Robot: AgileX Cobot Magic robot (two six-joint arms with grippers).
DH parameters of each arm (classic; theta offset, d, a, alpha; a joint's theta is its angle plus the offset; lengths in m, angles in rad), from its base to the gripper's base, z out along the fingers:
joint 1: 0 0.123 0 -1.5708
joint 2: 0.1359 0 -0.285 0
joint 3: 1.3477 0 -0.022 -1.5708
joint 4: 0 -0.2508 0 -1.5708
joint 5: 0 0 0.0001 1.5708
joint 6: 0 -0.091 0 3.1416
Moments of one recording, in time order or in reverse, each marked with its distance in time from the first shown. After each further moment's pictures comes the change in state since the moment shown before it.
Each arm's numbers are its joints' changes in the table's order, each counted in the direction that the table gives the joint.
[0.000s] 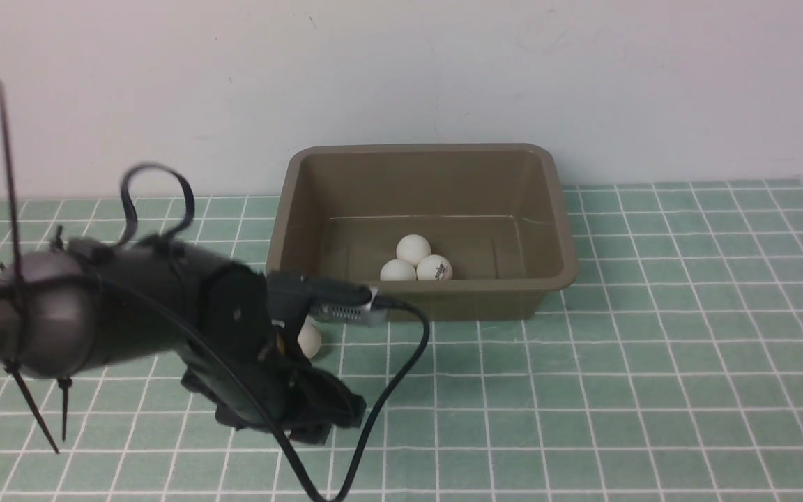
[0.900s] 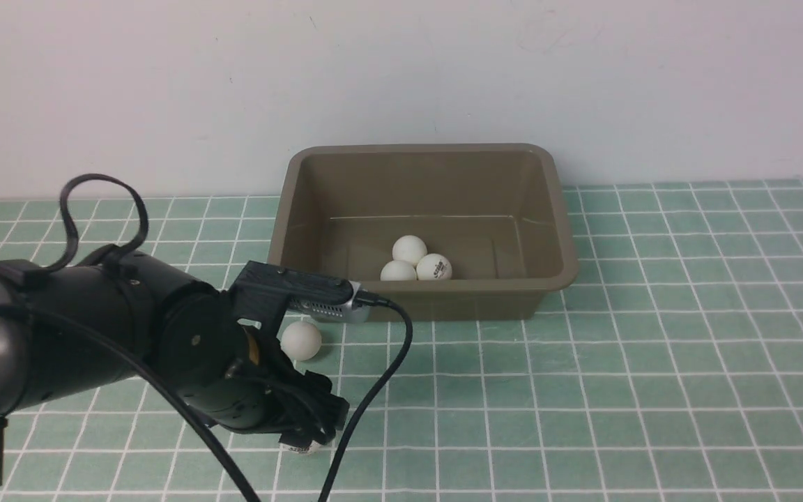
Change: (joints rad) right arm 0.000 0.000 0.000 -0.019 0.000 0.000; left arm 0.001 0.018 0.322 -0.046 0.370 0.096
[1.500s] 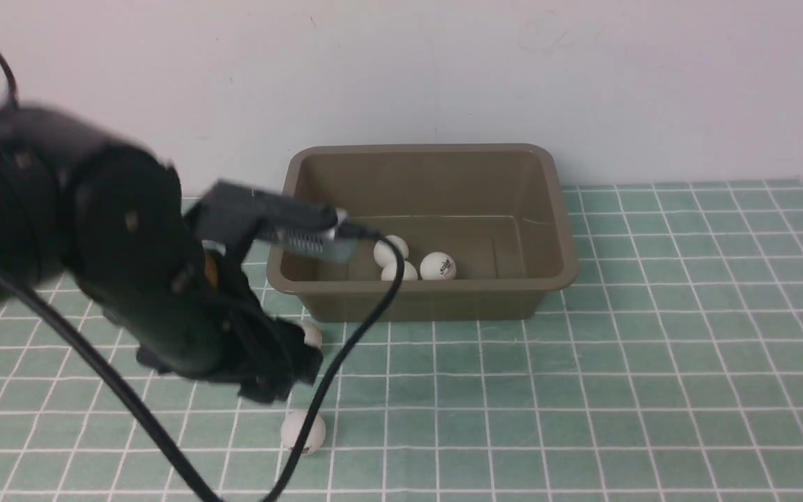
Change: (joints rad) right arm 0.000 0.000 0.000 0.030 0.001 0.000; left arm 0.000 -0.163 -0.011 -0.019 -0.195 0.025
